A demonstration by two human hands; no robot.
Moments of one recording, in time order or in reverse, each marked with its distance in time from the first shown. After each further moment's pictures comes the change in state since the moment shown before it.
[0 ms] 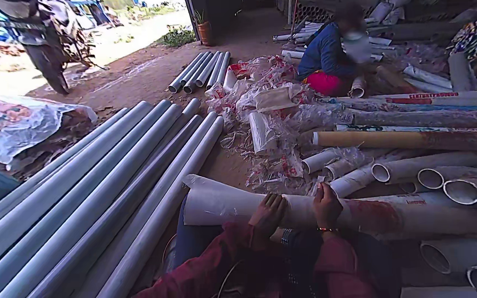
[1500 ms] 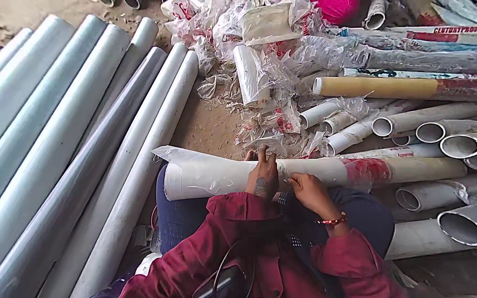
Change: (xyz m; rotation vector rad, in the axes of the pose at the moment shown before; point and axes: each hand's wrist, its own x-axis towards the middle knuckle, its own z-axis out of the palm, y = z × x) left_hand 0.038 -0.019 -0.026 -0.441 -0.378 -0.660; right_hand 0.009 -0.071 -0.035 -0.040 -1.341 0.196
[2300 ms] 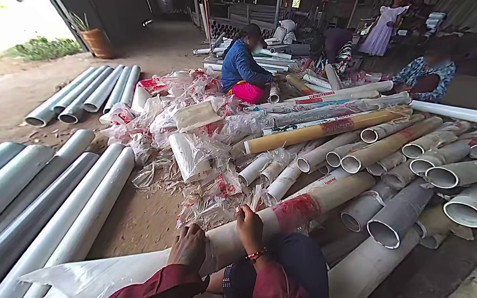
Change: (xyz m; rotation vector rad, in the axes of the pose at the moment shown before) left_hand 0.023 0.029 0.009 0.503 -0.157 -0.052; right_hand 0.037 0.048 -0.013 0.443 0.586 0.093
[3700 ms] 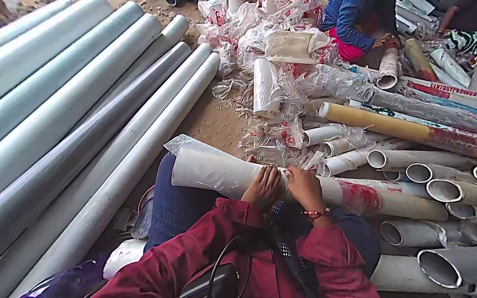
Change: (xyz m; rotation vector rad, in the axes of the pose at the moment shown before) left_hand -0.011 -0.047 0.099 0.163 0.959 0.403; right_hand -0.039 -0.087 0.025 -0.837 -0.457 -0.140
